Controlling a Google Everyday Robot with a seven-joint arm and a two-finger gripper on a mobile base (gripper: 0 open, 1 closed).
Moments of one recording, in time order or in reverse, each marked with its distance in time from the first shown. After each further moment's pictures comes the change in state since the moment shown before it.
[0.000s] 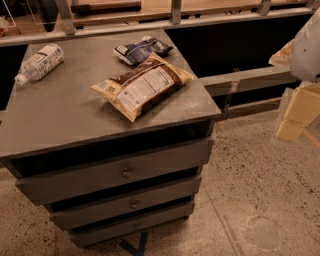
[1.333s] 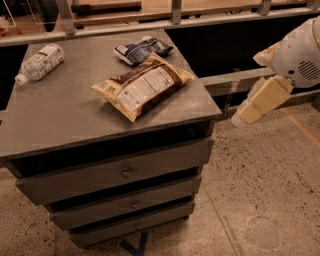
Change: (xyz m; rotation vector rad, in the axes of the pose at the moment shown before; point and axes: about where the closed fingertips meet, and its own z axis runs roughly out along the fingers) arm -0.039 -0.036 0.030 0.028 -0.347 0.204
